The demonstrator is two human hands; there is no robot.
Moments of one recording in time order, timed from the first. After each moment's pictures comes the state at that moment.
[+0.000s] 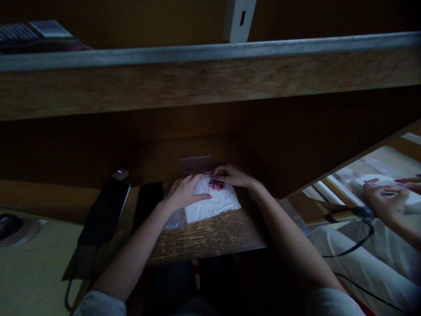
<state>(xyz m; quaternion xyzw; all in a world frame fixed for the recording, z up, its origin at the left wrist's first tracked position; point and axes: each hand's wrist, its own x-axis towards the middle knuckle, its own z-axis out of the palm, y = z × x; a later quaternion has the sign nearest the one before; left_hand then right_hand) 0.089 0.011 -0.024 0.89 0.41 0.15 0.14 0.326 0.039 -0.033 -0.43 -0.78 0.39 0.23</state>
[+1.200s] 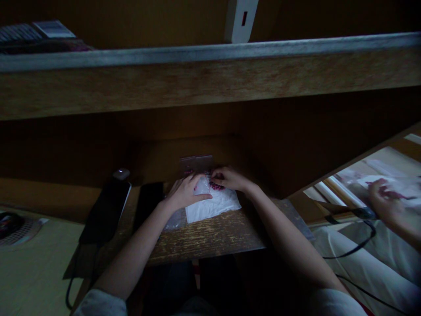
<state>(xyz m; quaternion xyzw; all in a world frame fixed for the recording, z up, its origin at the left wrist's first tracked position) 0.088 0.012 -0.025 0.89 0.40 0.16 0.13 0.313 0.032 -0.031 -0.44 -0.83 0.28 0.18</state>
